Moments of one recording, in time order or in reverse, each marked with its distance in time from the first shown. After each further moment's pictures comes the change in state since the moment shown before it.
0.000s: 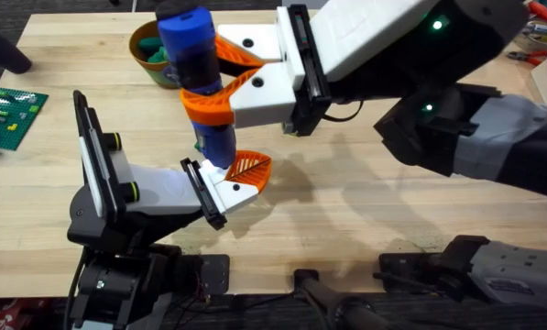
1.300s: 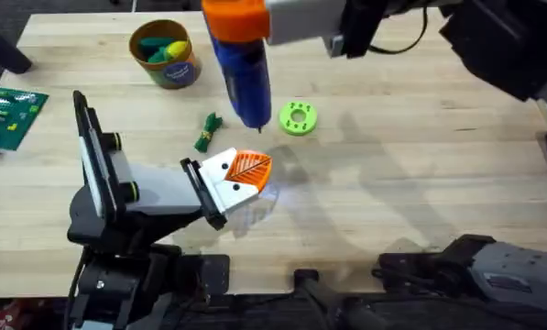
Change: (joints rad) left arm 0.000 0.001 0.000 0.003 0.001 -0.003; right arm -0.167 -0.020 0.353 -0.592 -0.214 -0.121
